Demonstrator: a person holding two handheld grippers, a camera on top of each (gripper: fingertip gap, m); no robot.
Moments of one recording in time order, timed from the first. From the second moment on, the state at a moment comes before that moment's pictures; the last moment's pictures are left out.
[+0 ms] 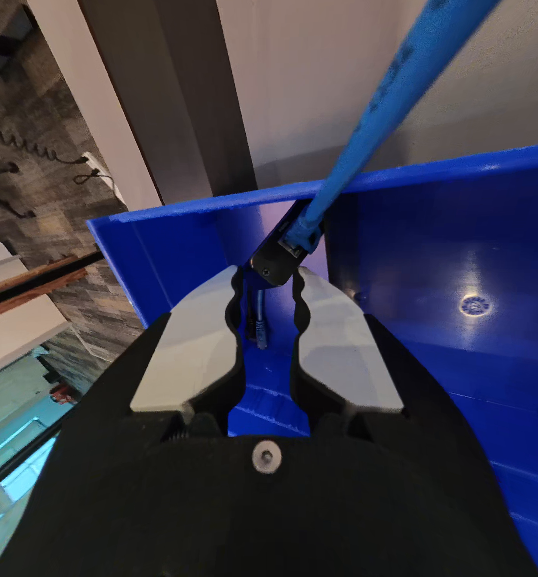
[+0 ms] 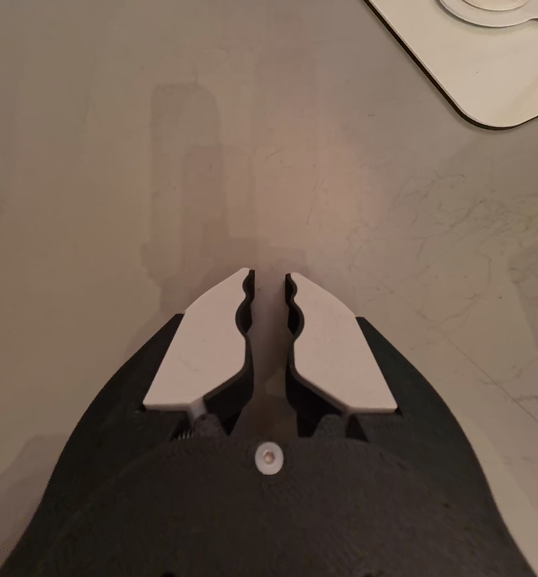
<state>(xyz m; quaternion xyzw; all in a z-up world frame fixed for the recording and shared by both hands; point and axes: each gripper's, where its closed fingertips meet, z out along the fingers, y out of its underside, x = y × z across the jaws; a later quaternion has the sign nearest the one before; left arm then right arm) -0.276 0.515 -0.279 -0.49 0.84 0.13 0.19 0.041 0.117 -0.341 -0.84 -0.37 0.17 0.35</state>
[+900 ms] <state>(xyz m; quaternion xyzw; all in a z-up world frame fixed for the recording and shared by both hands) -0.267 0.516 -0.283 -0.32 0.91 0.22 0.16 0.045 0.122 -0.342 -0.85 -0.35 0.15 0.36</state>
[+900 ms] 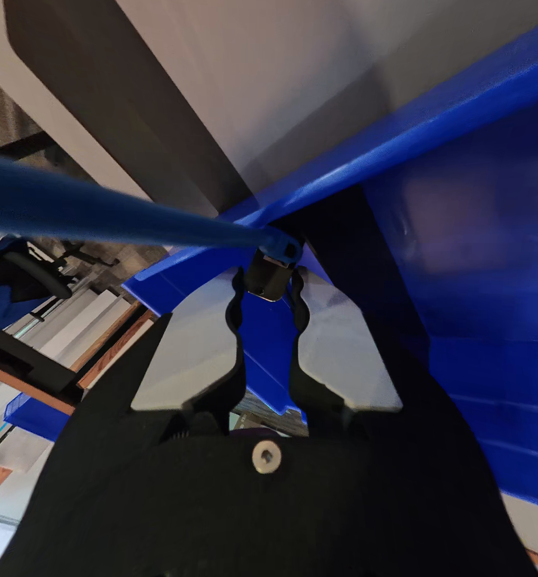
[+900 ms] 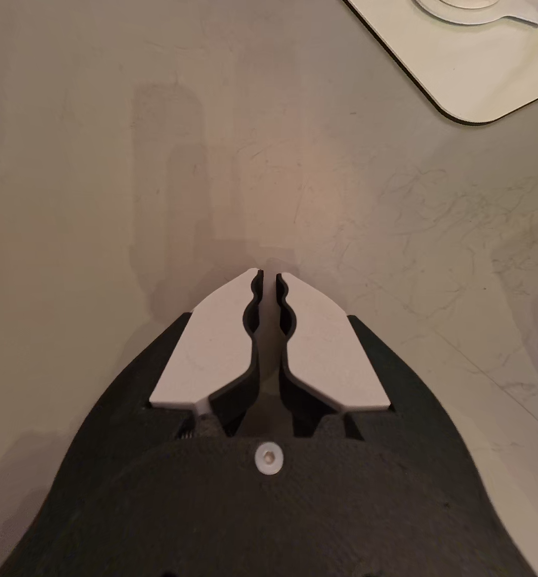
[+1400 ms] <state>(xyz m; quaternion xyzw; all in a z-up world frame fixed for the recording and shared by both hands) -0.287 0.527 -0.219 -0.46 0.80 0.20 0.33 0.045 0.122 -0.342 -0.85 -0.35 0.15 0.36</state>
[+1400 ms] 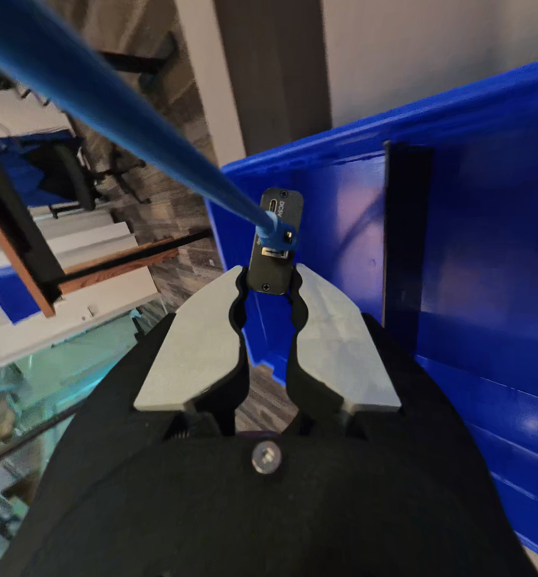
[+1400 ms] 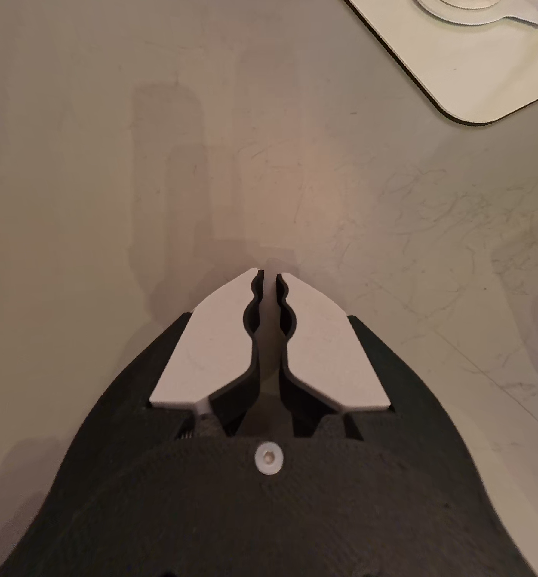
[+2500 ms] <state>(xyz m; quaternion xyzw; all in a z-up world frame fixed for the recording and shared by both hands) -0.172 0.225 -0.102 -0.64 0.39 -0.39 0.54 -0.025 0.118 -0.185 -0.71 -0.39 -0.01 0.58</state>
